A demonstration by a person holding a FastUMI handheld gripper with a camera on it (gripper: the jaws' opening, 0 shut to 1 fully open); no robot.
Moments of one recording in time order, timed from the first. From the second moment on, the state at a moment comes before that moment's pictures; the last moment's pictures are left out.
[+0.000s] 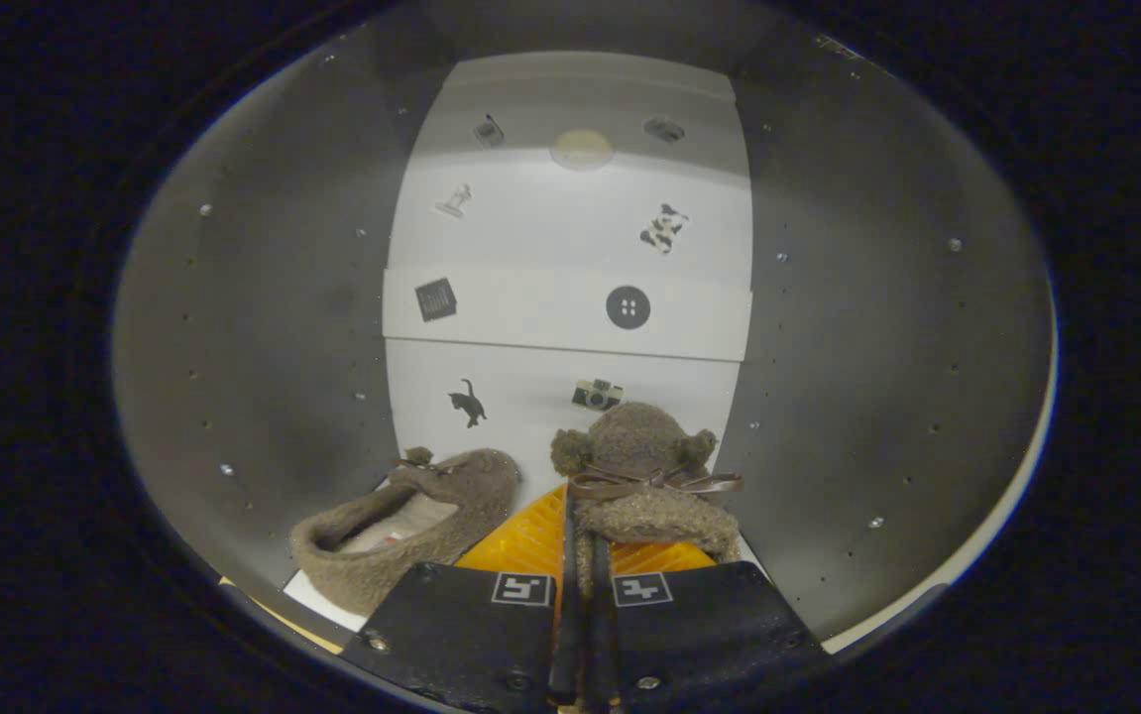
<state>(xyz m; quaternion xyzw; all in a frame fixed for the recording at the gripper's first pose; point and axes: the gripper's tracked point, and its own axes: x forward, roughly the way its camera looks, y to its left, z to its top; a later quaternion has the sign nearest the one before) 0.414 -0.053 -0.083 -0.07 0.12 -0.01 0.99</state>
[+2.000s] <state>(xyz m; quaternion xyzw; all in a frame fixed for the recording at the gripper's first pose) 0.020 -0.066 0.063 -0.07 0.08 0.01 0.99</state>
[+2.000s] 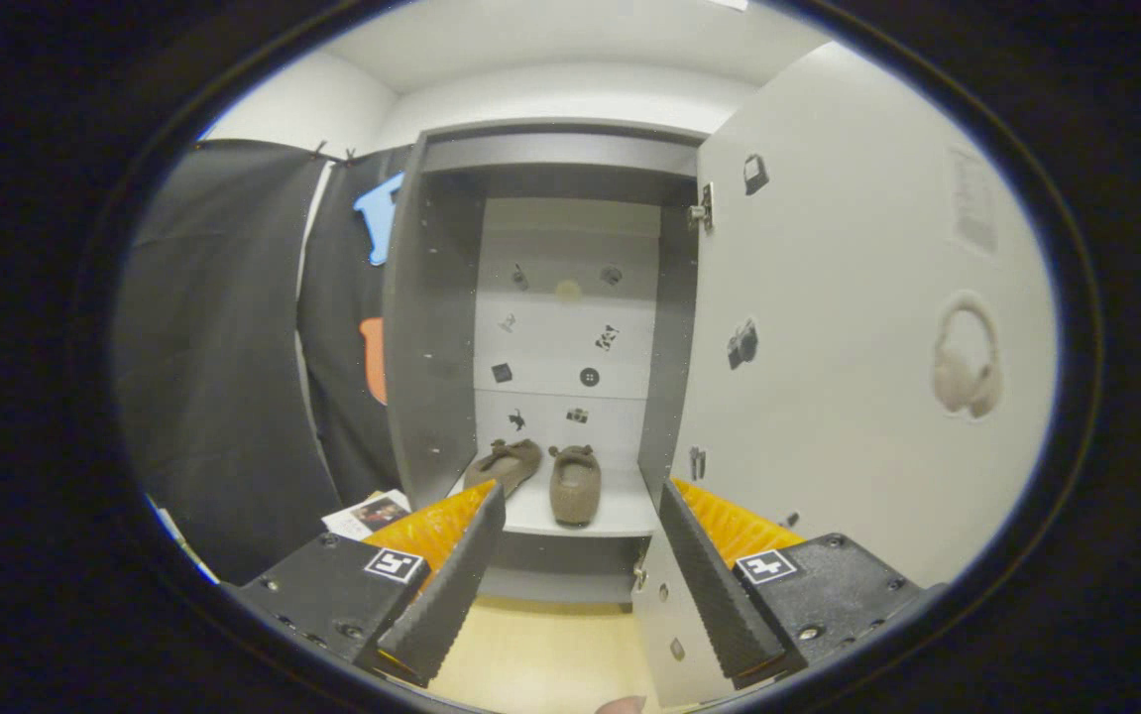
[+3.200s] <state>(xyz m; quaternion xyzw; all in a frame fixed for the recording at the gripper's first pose) -0.087 -0.400 0.093 -0.05 0.01 -0.10 0.99</state>
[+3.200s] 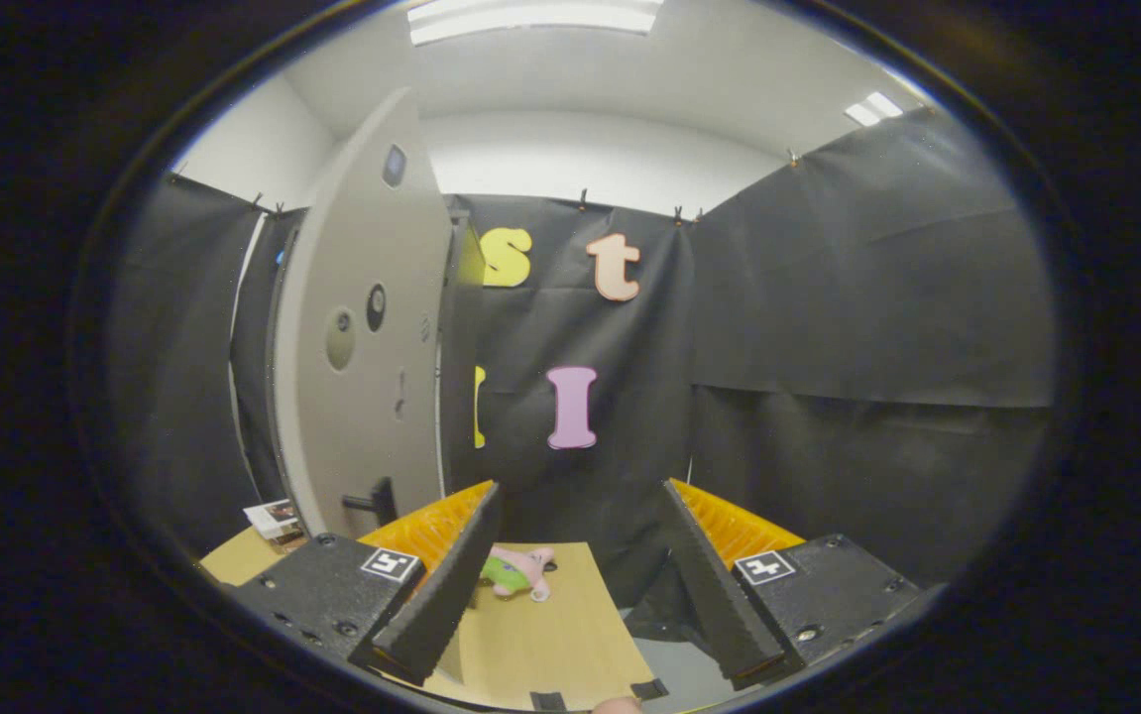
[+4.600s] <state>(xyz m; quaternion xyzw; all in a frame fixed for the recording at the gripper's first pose) -0.037 -0.295 0.002 -0.03 0.06 0.07 1.00</state>
